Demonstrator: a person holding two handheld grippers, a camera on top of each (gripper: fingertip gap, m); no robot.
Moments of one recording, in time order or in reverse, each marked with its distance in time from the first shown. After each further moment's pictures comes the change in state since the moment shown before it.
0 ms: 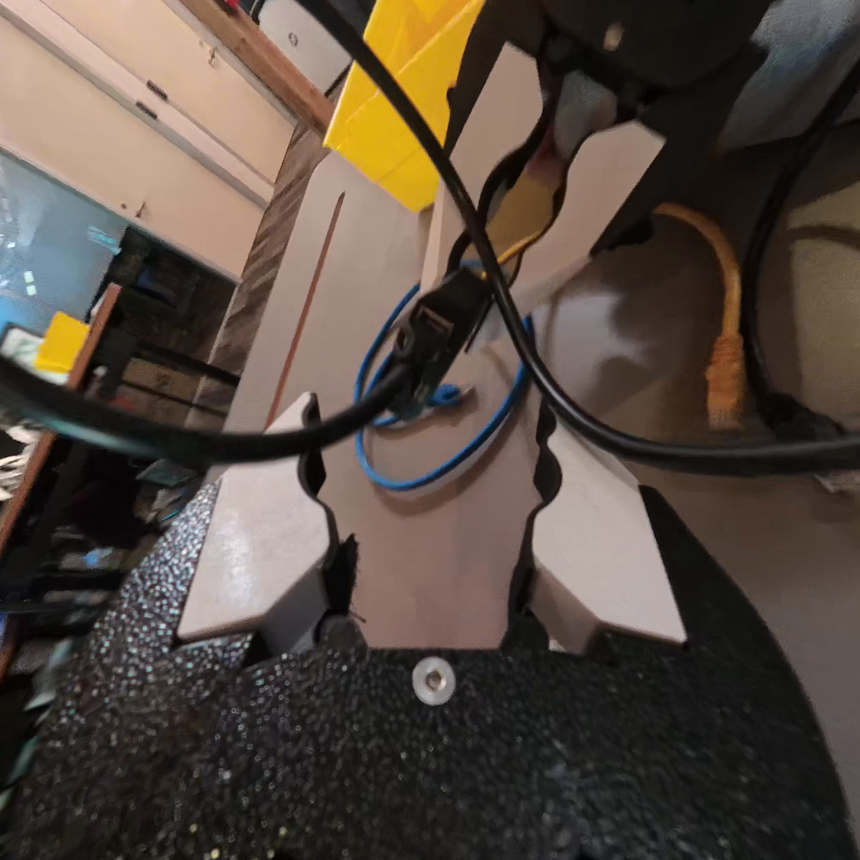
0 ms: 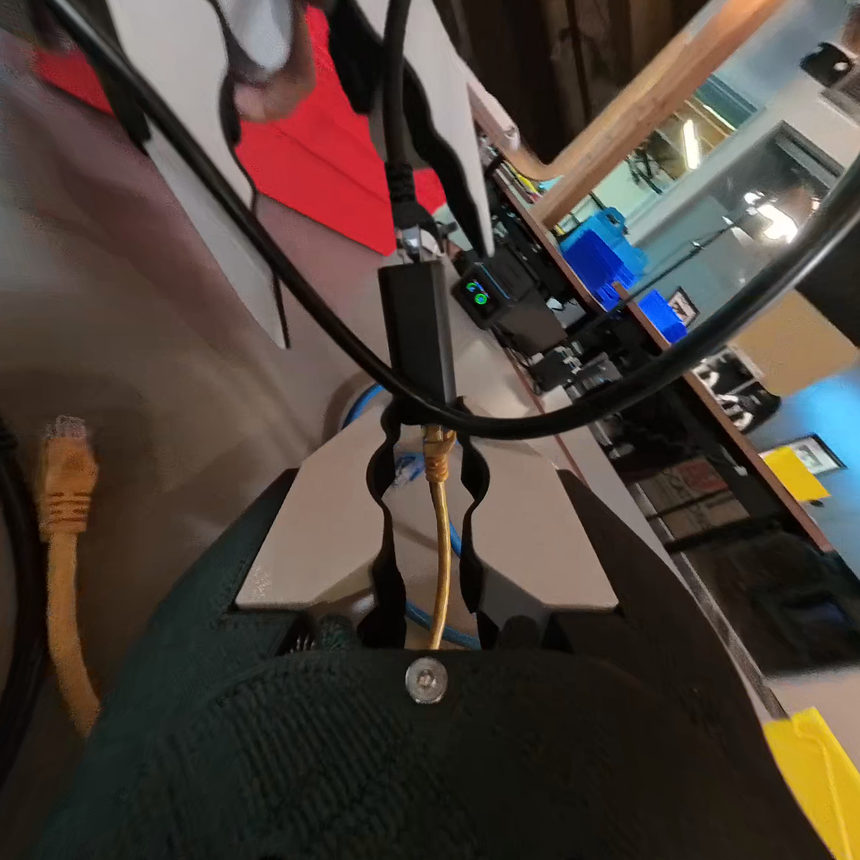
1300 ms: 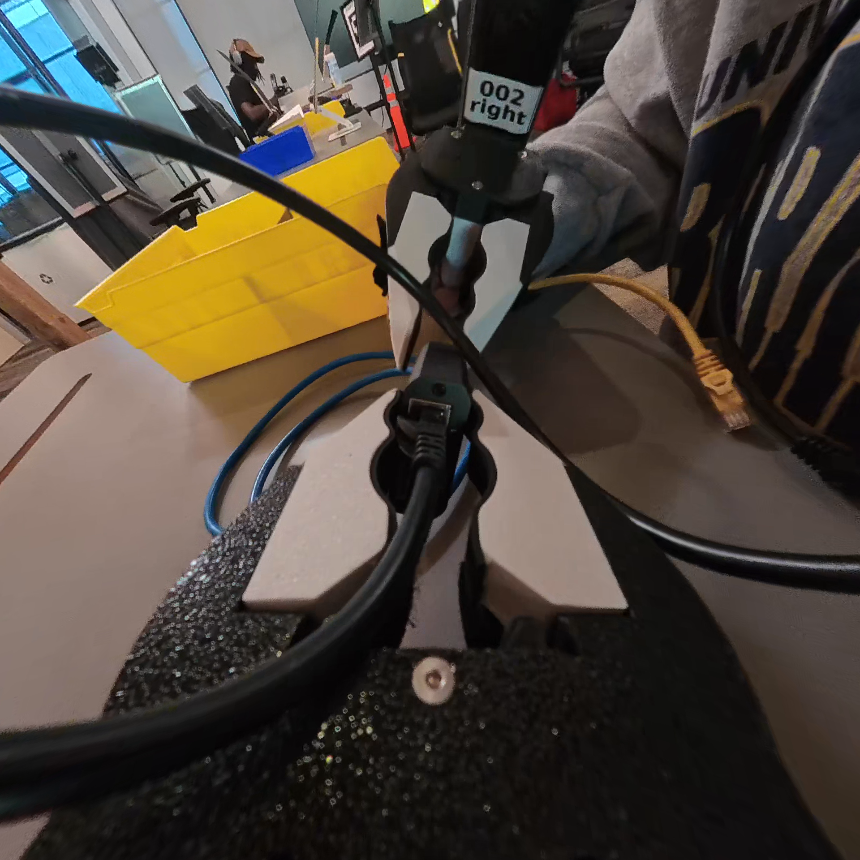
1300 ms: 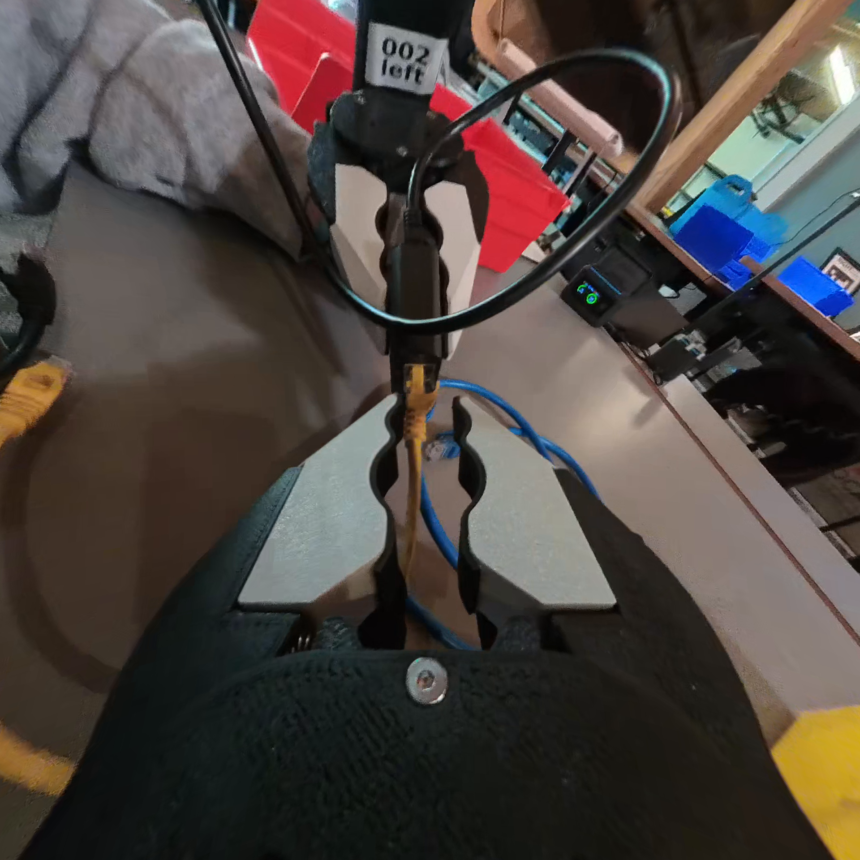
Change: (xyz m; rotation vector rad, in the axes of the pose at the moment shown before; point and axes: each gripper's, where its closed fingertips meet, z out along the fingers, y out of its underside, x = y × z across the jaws) left arm 0.085 -0.036 -0.024 0.541 0.530 -0.208; right arm -0.069 -0.025 -0.064 0.035 -0.195 0.189
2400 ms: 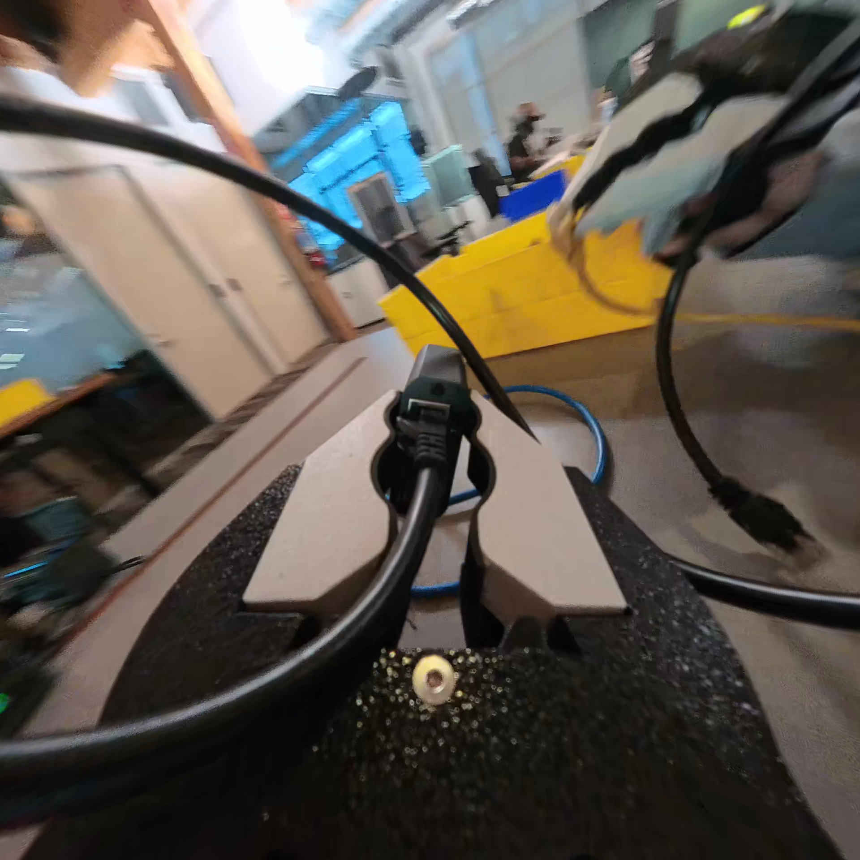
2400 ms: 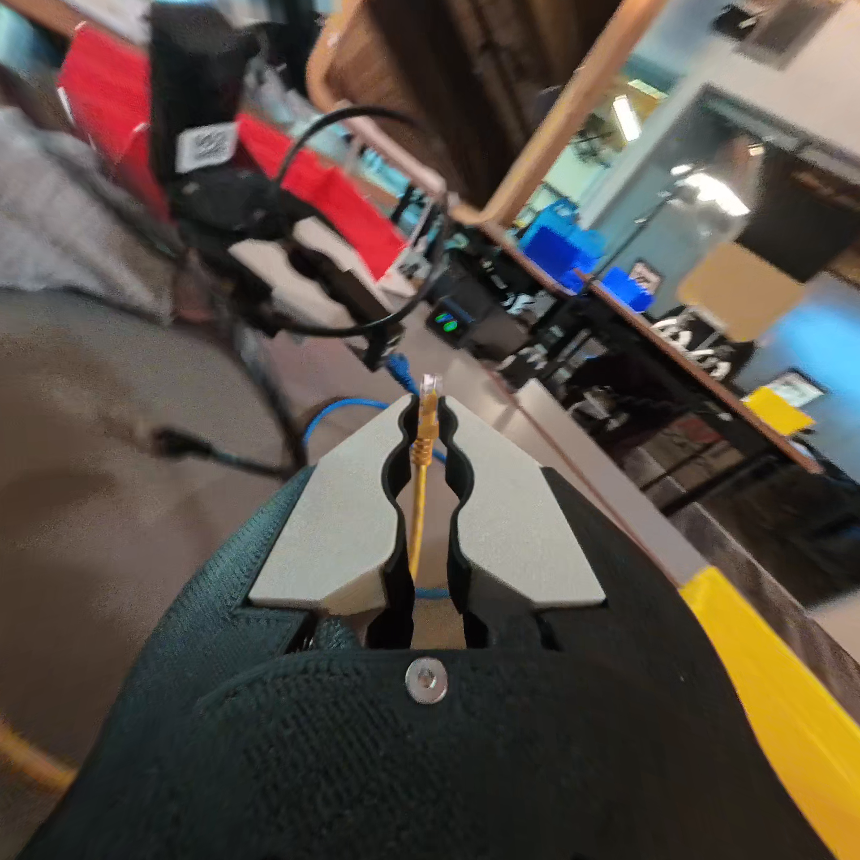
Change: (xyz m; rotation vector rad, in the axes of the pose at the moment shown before) left arm -0.078 -0.006 -0.057 0.074 -0.567 0.057; right arm 0.065 -0.047 -0.031 0.019 0.295 -0.018
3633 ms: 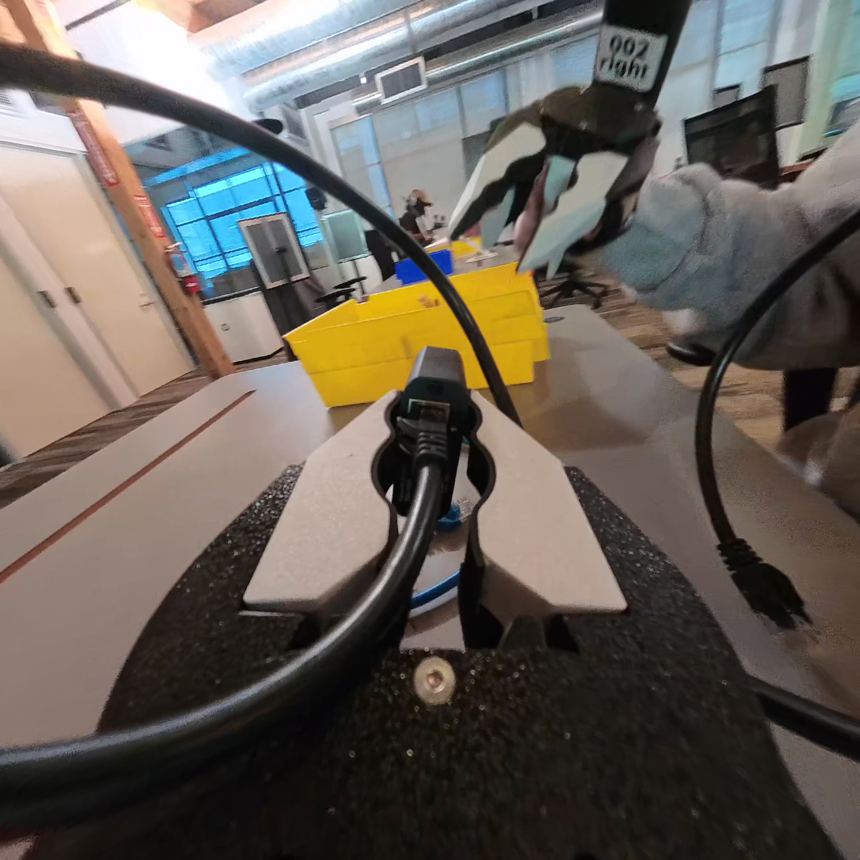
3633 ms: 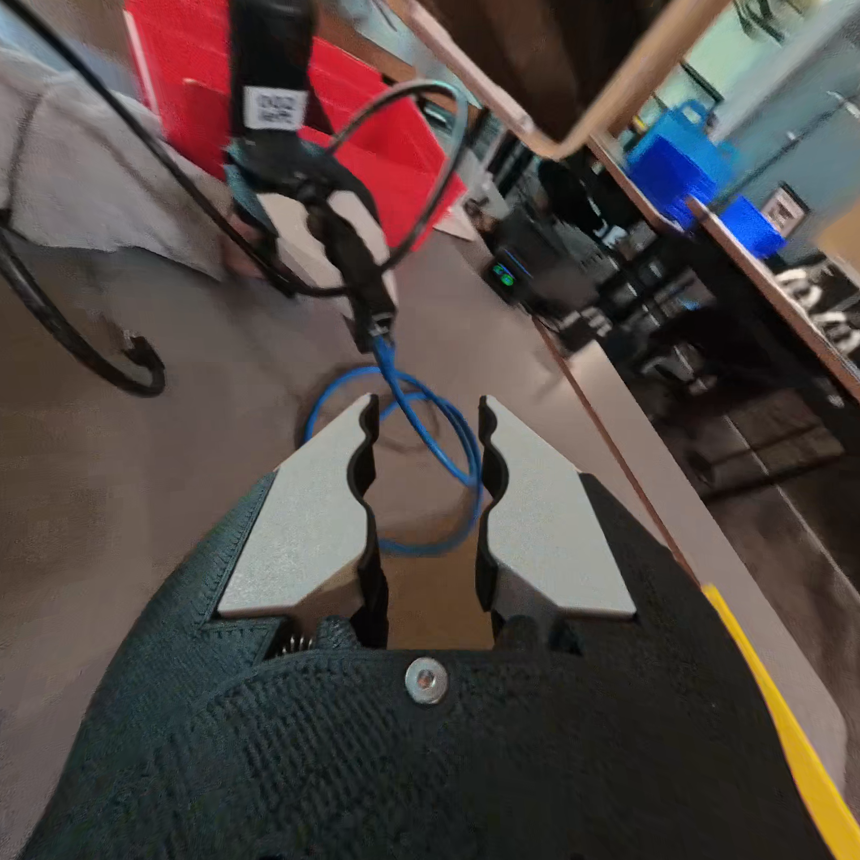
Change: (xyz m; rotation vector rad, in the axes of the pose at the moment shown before) left arm 0.017 -0.015 -0.012 0.135 0.250 -0.212; right arm 0.007 -0.013 -0.001 -0.191 -0.206 -0.015
